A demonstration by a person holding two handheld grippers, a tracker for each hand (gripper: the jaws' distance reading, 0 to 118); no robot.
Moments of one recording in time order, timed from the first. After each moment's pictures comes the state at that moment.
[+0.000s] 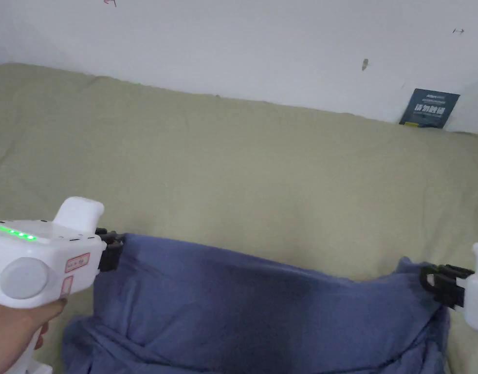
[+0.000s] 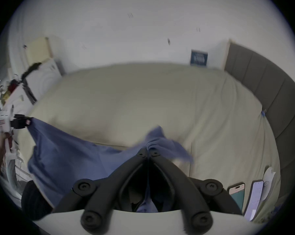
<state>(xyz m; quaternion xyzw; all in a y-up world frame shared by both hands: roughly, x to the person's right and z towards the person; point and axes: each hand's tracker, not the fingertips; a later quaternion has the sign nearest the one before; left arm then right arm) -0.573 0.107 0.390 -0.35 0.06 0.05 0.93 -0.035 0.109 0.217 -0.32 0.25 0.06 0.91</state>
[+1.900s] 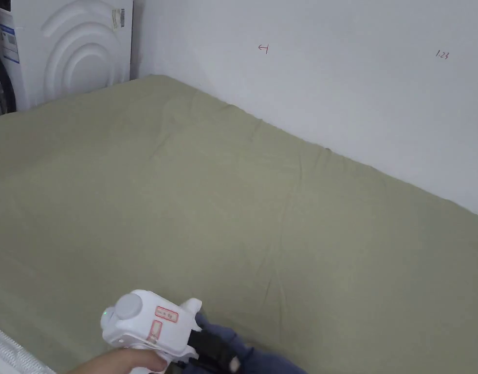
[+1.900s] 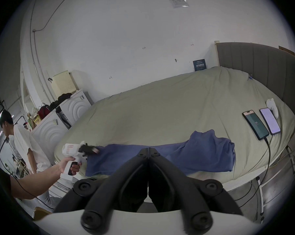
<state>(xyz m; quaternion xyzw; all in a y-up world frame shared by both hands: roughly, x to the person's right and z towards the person) -0.624 -0.103 0.452 -0.45 -0.16 0.48 0.73 -0.070 0.121 0.508 -0.29 0.26 -0.10 0.92</state>
